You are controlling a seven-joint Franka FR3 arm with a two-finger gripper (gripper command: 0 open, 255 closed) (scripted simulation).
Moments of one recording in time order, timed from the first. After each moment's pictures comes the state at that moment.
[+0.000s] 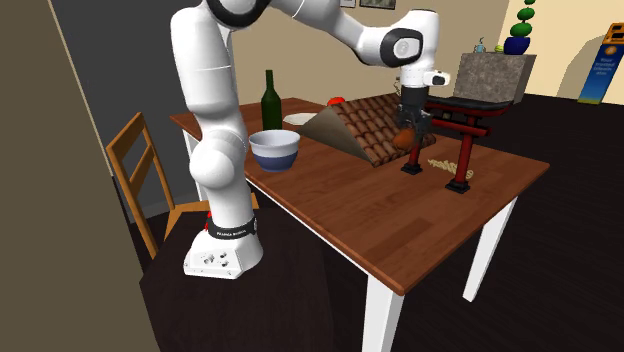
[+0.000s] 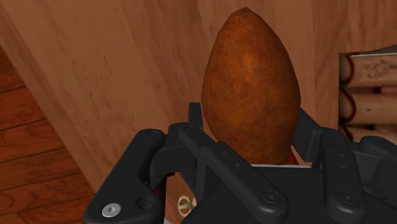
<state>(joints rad) -0.02 -0.06 0.26 -2.08 0.03 2.09 -0.06</state>
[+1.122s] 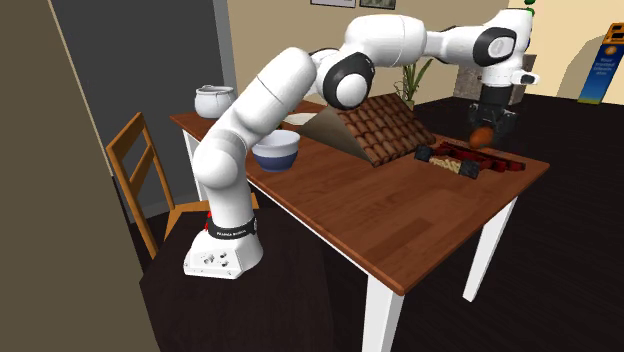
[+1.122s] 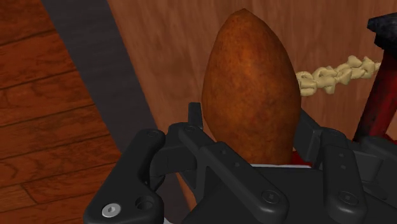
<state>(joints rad) 0.05 0.79 0.20 -0.84 -0.13 1.69 -0.09</state>
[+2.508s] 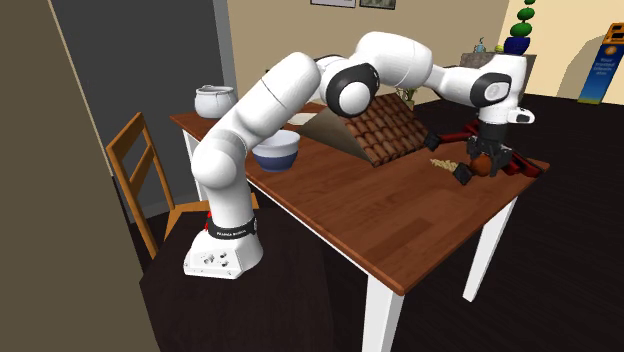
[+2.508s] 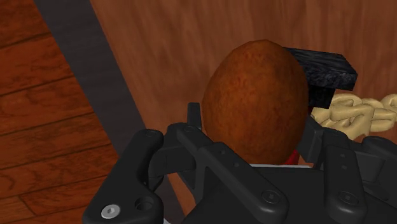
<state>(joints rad) 0.03 0.84 0.19 -1.02 -0.14 1.92 -0.09</state>
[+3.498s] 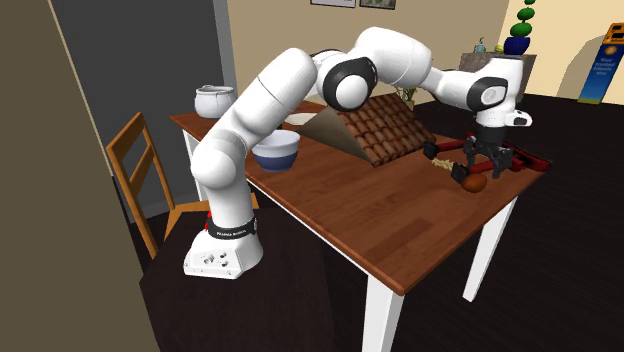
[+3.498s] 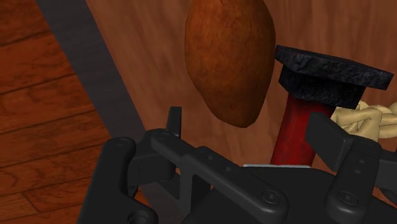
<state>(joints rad) 0.01 0.79 0.19 -1.12 -0.14 2.00 -0.08</state>
